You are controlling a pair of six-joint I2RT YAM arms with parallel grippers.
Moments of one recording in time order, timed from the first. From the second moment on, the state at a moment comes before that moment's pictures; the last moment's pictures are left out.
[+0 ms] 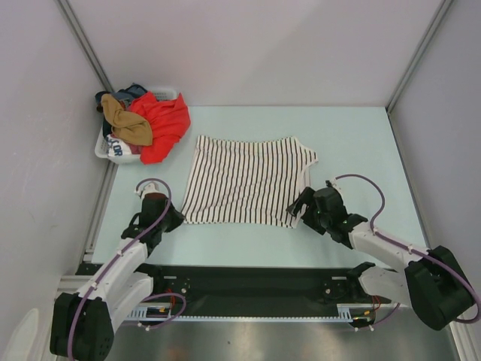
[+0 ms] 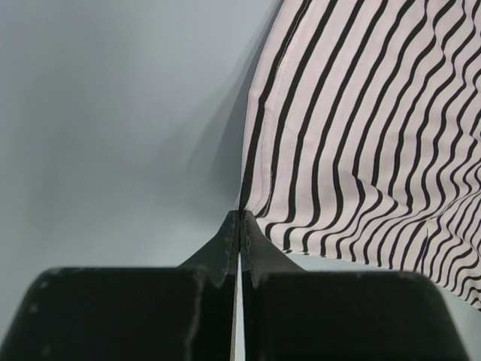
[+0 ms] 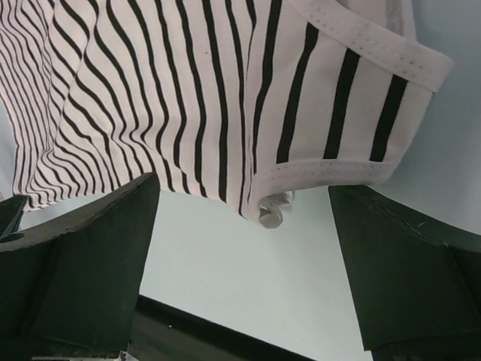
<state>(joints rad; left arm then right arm) -0.19 0.84 0.32 -0.25 -0.08 -0.73 0.52 1.11 0.41 -0.07 0.06 1.00</state>
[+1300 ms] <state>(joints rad) -0.10 0.78 0.30 -0.25 -0.07 -0.71 0.13 1.11 0.31 0.18 0.18 1.00</state>
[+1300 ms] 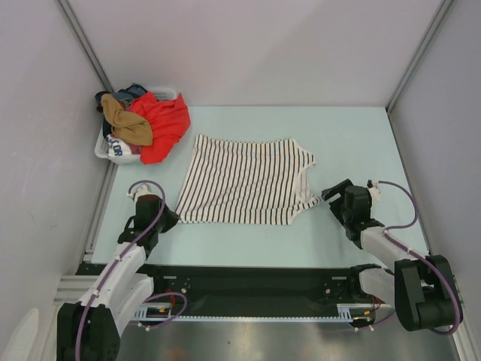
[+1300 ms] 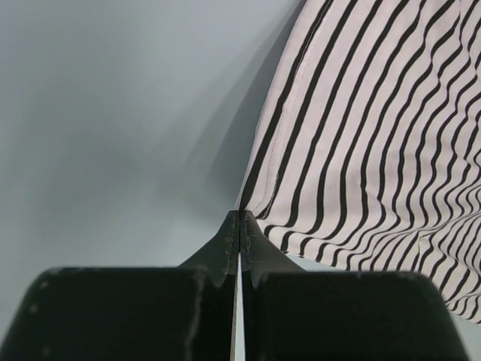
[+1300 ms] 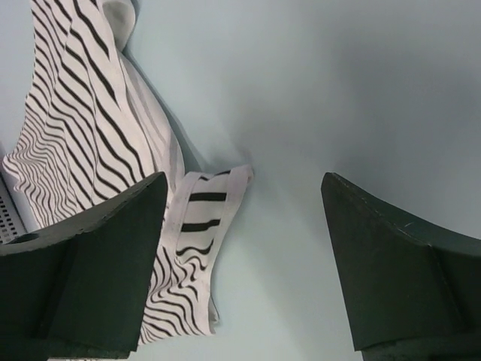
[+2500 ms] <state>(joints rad) -0.10 0.77 0.30 -0.25 -0.08 -0.71 0.15 1.49 0.33 0.56 0.03 1.27</state>
